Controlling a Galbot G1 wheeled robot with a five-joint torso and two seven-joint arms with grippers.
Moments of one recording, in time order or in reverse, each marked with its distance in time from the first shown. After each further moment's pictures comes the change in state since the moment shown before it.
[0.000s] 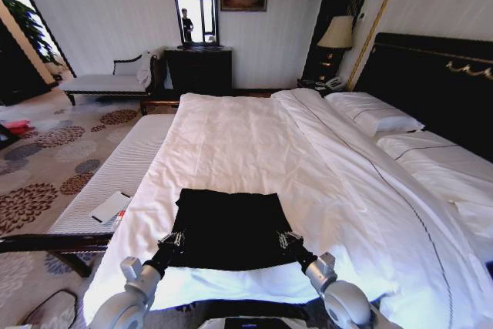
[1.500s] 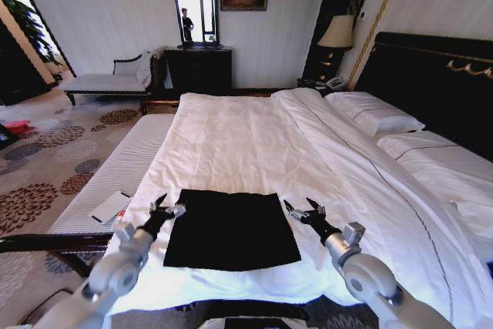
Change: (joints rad) left arm -0.418 0.117 0.010 0.159 -0.192 0.112 -0.002; right arm 0.051 -0.089 0.208 0.149 0.371 -0.169 0.169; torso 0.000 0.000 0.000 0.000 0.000
